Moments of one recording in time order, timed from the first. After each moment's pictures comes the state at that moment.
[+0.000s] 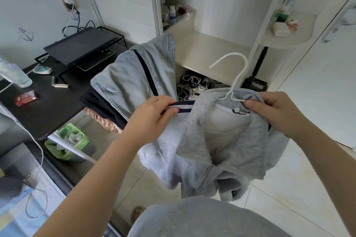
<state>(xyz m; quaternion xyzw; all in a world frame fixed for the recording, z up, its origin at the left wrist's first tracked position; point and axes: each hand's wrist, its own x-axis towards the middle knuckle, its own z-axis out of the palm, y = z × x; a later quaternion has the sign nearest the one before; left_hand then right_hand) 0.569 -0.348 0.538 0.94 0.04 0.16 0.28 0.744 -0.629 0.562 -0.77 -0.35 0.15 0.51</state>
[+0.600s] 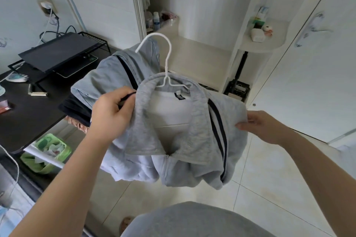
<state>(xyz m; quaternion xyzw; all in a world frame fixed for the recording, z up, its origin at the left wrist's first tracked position) 0.563 -0.323 0.555 0.87 0.12 0.31 0.36 0.764 -0.672 0.526 -0.84 -0.31 0.25 0.37</state>
